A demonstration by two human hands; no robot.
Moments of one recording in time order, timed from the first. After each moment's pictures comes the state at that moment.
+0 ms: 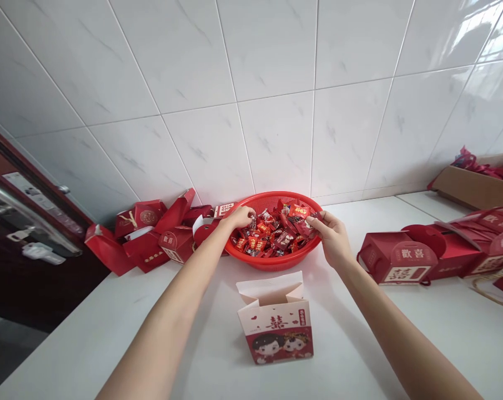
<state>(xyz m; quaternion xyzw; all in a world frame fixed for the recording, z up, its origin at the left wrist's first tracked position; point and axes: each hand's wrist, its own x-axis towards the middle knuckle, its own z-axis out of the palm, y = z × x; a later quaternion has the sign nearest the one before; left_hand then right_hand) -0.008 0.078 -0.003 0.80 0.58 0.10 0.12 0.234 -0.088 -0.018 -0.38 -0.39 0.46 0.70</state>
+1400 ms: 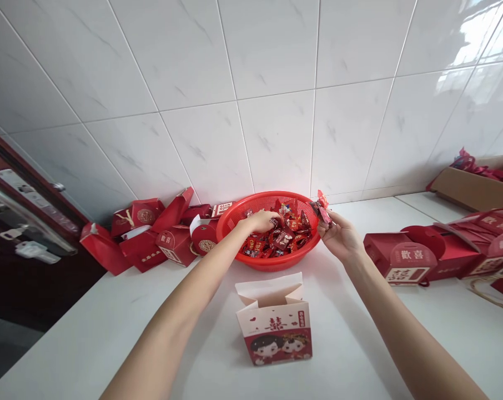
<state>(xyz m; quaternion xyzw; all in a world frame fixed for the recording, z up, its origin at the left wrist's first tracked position) 0.048 0.049 0.003 0.86 0.47 0.05 0.17 0.268 -0.064 -0.028 -0.27 -0.25 0.60 0.71</state>
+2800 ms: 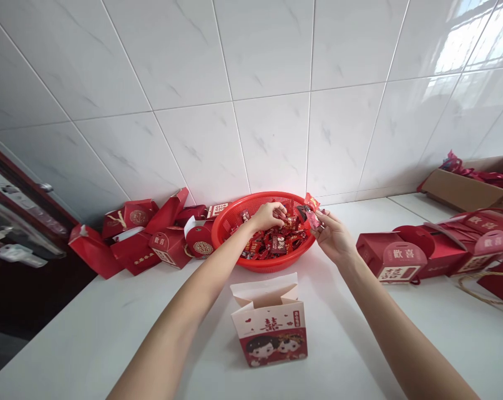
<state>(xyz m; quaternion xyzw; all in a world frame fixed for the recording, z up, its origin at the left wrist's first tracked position) 0.073 0.051 -0.012 0.81 0.37 0.27 0.37 0.255 -0.075 -0.018 -0.30 -0.24 0.58 0.72</state>
